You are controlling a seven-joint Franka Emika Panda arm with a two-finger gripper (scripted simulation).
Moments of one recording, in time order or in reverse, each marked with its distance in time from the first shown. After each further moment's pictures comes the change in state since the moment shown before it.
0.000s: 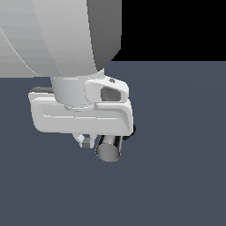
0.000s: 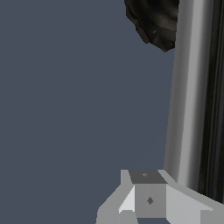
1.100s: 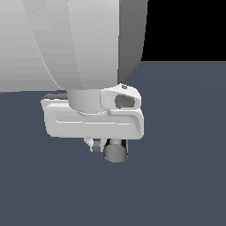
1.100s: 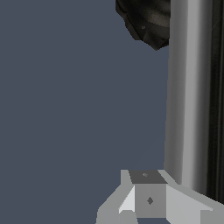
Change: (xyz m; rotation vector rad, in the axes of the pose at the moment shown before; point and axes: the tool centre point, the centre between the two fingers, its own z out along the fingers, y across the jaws) arm 0.003 0.022 0.012 -0.004 -0.001 -0.024
